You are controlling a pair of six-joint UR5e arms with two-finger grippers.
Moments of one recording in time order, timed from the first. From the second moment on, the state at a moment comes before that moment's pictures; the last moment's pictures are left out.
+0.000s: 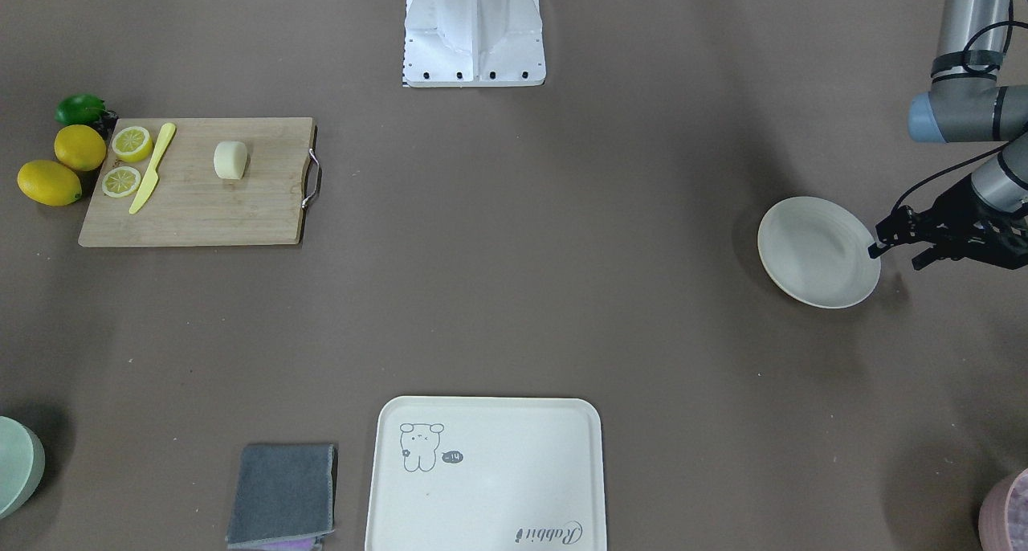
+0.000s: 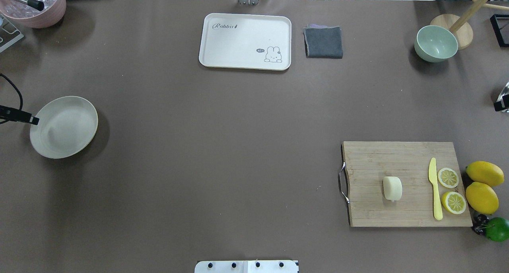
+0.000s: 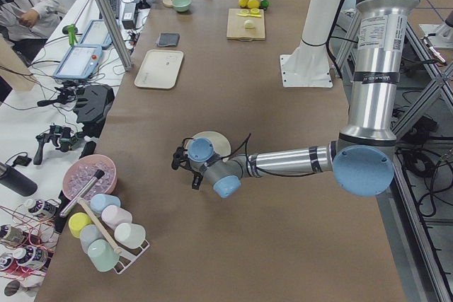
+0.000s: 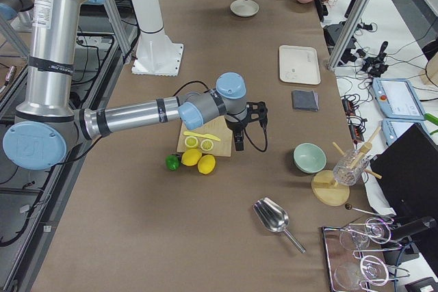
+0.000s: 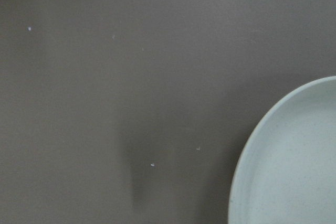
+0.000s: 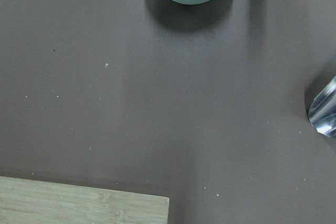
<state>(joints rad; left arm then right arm) -1.11 -1.61 -1.27 -2.56 -2.33 -0.63 1.29 -1.74 1.93 -1.26 2.30 0.47</state>
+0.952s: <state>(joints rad) -1.07 -1.62 -1.28 -2.63 -2.39 -0.77 1.29 -1.74 1.93 -1.26 2.30 0.47</state>
